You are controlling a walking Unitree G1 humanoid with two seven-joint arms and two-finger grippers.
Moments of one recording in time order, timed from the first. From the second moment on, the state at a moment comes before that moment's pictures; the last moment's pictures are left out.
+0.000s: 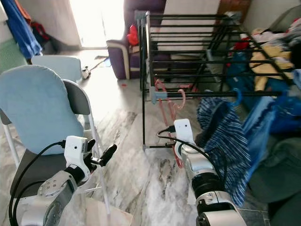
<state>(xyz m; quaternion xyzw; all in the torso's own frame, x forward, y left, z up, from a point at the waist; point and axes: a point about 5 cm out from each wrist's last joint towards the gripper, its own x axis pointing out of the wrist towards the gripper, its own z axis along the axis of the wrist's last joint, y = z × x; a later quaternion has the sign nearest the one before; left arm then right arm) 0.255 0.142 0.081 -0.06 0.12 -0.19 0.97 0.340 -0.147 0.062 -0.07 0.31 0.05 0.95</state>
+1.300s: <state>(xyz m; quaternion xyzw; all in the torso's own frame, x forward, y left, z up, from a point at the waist) 0.255 0.140 0.081 -0.06 0.12 -0.19 0.97 0.330 -0.115 0.056 -0.06 0.32 0.12 0.94</state>
